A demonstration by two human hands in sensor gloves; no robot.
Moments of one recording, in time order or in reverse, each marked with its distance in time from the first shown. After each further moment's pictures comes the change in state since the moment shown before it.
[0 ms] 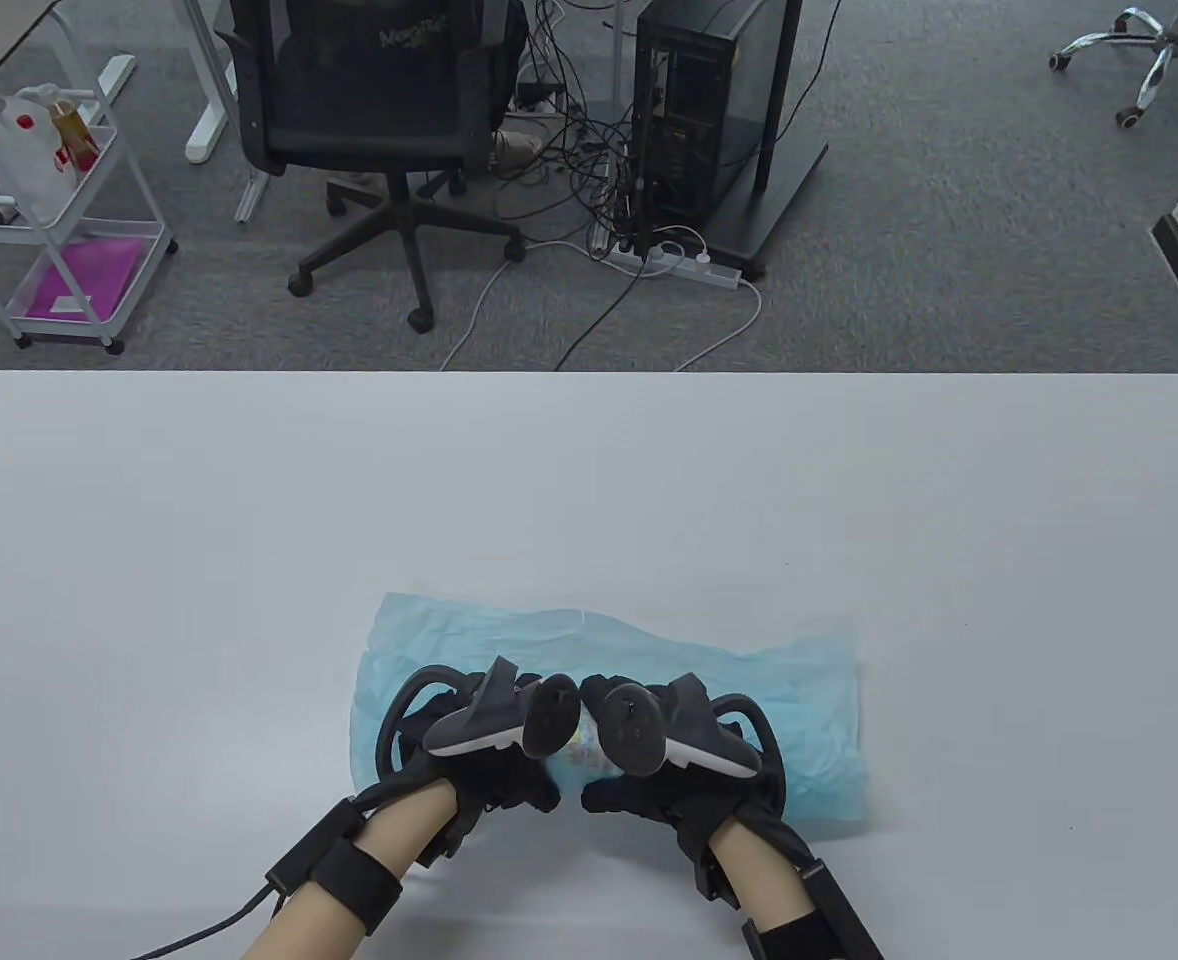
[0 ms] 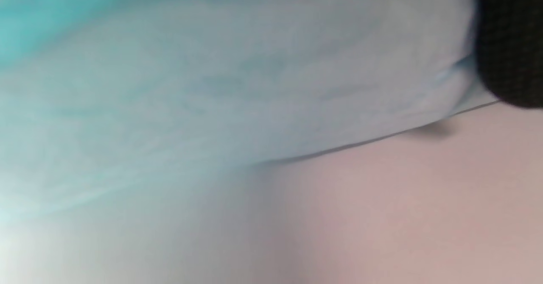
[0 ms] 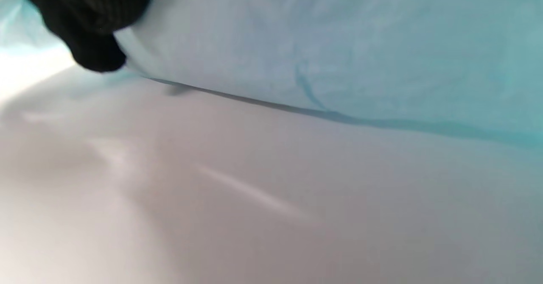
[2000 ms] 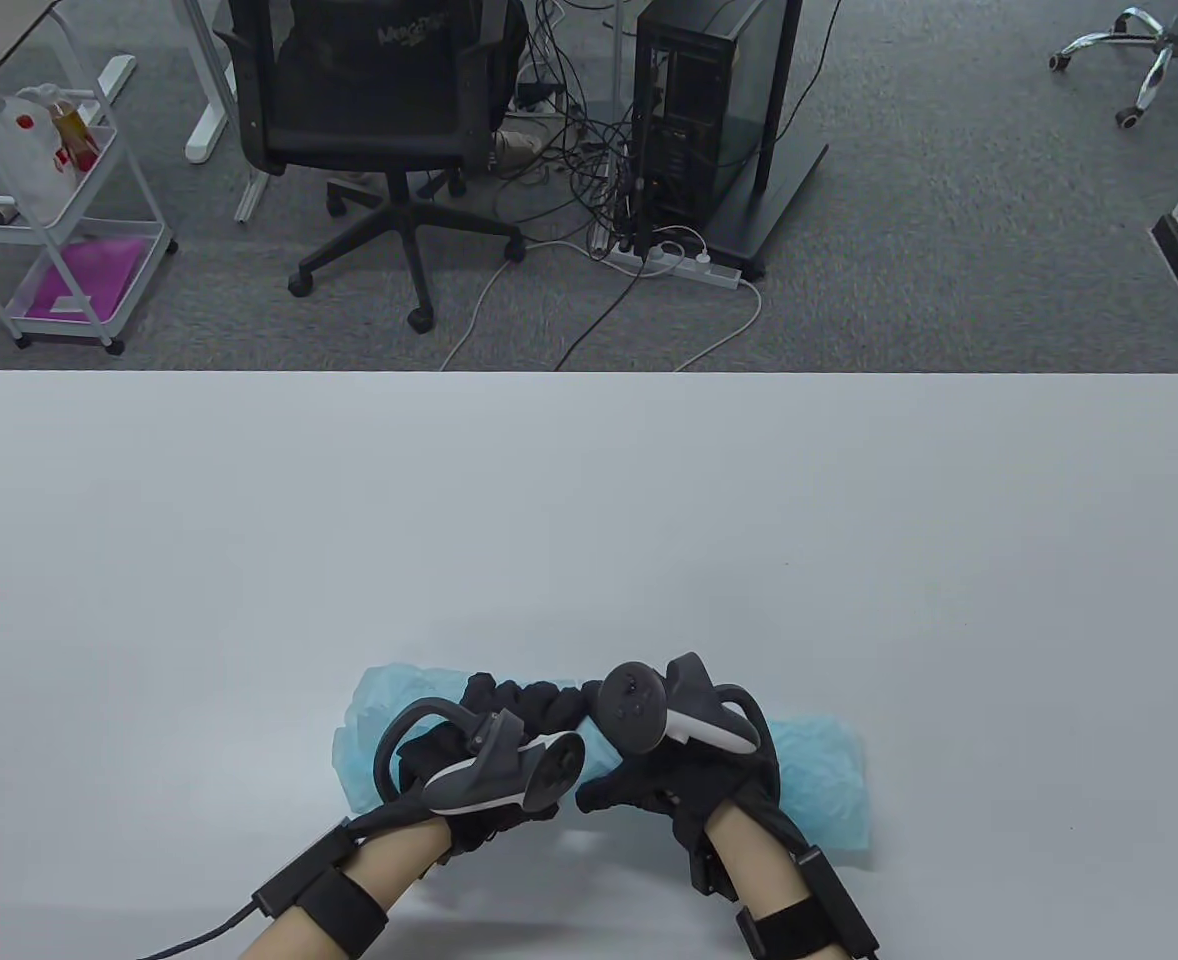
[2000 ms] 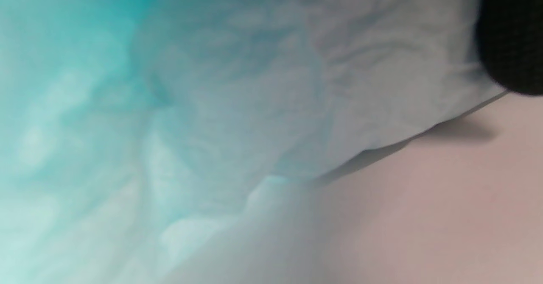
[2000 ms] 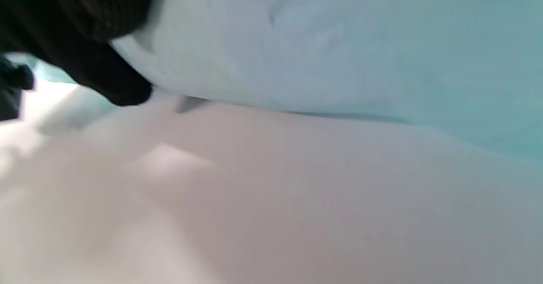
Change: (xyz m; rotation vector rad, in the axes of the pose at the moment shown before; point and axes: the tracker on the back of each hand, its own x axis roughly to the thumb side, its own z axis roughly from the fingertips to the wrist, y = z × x) left_hand 0.015 -0.009 0.019 0.230 0.001 -0.185; right_hand -0.006 -0.003 -0.006 0.059 -0.003 -0.106
